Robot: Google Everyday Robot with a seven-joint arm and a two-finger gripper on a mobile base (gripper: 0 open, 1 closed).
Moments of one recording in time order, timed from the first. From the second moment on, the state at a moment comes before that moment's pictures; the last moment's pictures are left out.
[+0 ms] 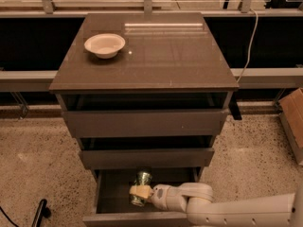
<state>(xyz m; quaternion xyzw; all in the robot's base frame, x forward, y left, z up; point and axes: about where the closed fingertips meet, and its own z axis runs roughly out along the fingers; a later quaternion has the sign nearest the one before) 0.471 0.042 0.397 -0.85 0.08 -0.15 0.49</state>
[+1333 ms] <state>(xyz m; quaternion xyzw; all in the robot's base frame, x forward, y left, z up) 0.463 -0.065 0.579 -0.84 0.02 -0.19 0.51</state>
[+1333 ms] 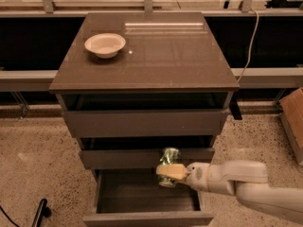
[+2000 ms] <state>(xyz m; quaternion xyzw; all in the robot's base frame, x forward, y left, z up) 0.487 -0.124 0.673 -0.85 0.04 -0.22 0.47</state>
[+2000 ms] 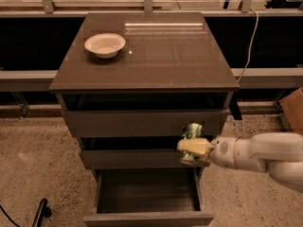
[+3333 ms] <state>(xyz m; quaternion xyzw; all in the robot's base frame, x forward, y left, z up) 0.552 -0.164 0.762 -0.85 0.08 -0.23 0.47</state>
